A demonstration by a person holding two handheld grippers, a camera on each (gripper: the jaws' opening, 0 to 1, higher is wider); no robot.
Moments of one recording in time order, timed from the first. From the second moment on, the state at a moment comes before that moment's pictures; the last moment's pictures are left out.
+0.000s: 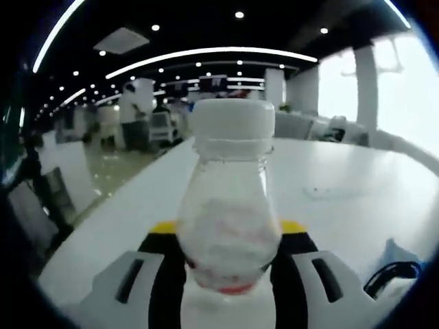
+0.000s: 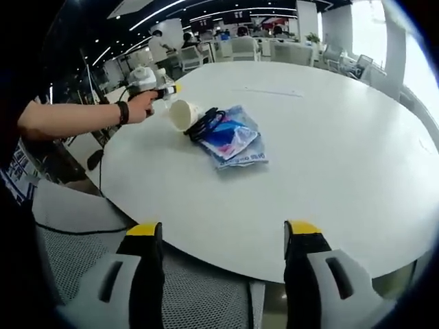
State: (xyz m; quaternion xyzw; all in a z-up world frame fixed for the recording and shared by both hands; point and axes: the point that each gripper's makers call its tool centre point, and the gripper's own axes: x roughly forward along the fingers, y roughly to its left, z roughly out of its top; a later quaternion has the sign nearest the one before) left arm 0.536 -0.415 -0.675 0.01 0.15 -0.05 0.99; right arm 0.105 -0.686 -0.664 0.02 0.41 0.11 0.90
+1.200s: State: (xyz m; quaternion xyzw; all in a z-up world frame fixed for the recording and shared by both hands) left arm 0.532 -0.403 -0.696 -0.06 0.20 -0.04 0.98; right arm 0.105 -0.685 -0.666 0.01 0.42 0.12 0.90
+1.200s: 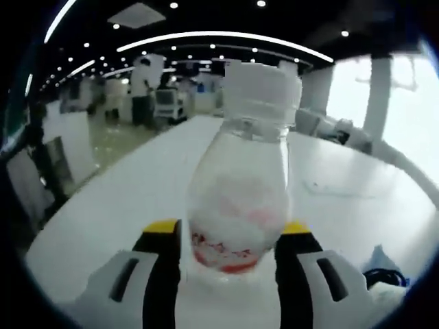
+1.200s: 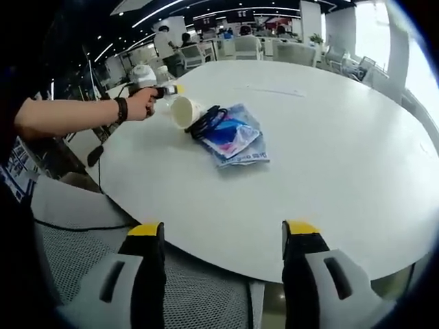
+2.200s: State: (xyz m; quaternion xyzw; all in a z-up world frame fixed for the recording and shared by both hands) left arm 0.525 -0.408 -0.682 0.04 0.18 -0.06 0.98; right arm 0.107 -0.685 -0.661 0.02 0.40 0.11 0.91
